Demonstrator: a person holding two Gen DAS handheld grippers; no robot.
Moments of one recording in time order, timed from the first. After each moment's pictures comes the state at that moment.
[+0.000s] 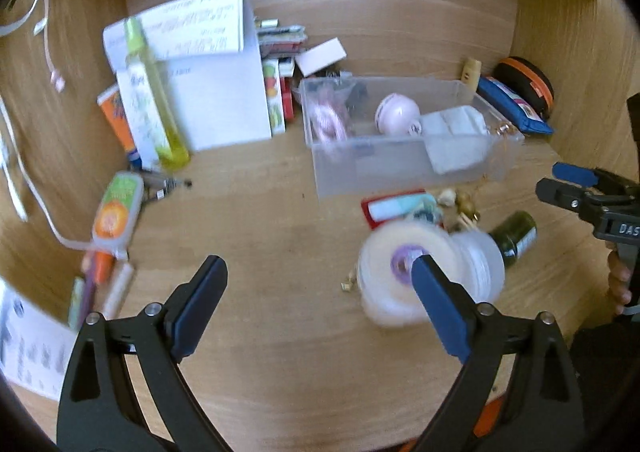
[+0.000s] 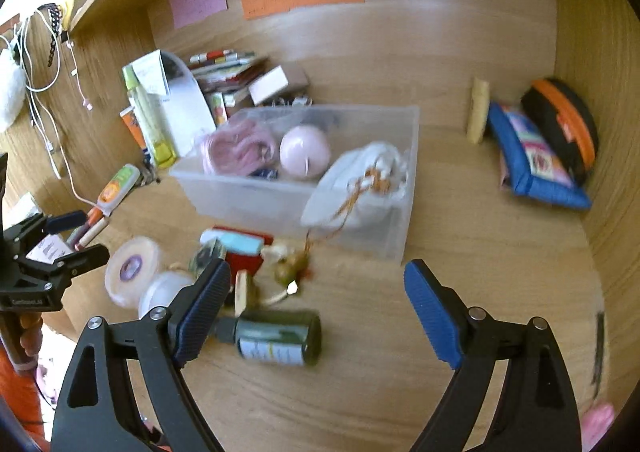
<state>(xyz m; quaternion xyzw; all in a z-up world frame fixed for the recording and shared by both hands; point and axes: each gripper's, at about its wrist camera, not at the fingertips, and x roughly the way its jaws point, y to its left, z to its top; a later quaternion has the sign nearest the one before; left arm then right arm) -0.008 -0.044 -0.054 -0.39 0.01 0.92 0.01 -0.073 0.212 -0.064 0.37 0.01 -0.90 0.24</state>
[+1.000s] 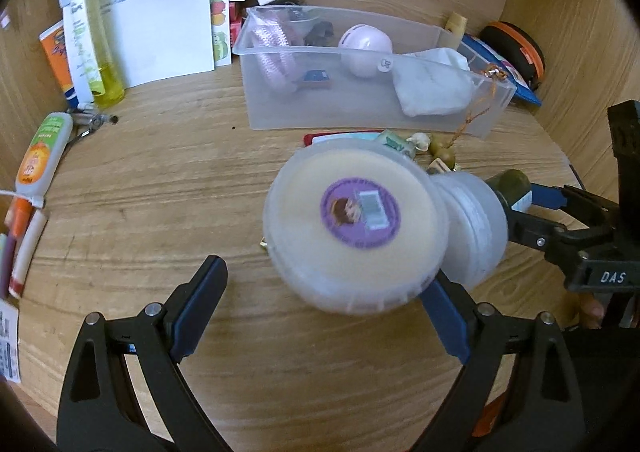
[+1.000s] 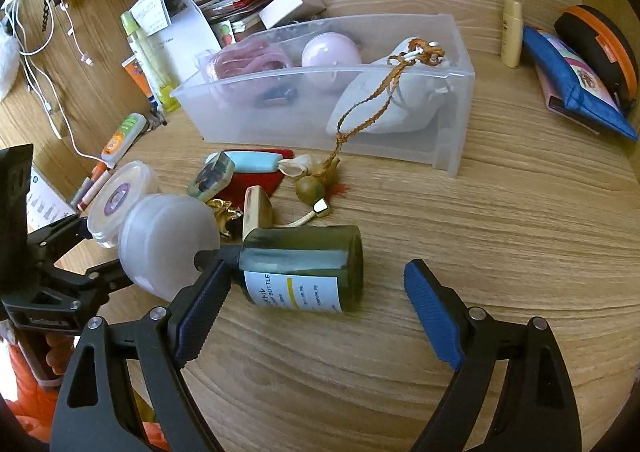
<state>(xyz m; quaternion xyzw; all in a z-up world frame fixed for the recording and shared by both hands) -0.032 -0.010 -0.112 -0.45 -0.03 0.89 0.06 -0.070 0.196 -0.127 0.44 0.00 -0.86 0.26</state>
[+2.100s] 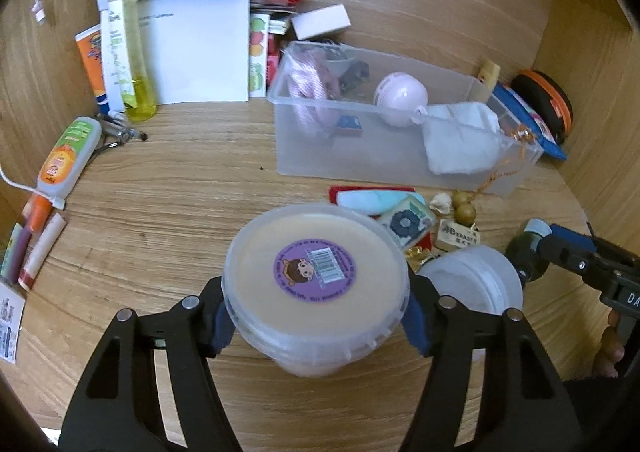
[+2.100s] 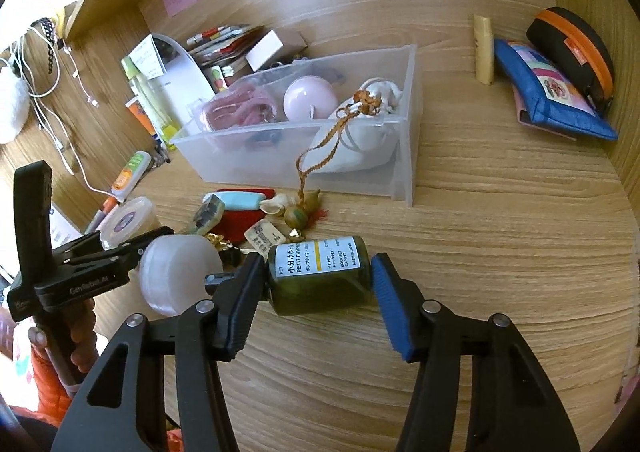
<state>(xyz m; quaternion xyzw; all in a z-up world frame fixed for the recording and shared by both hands) -0.042 -0.017 -0.094 -0.40 -0.07 0.91 -0.01 -0.073 0.228 -0.101 0.41 -0.04 -0.87 0.27</state>
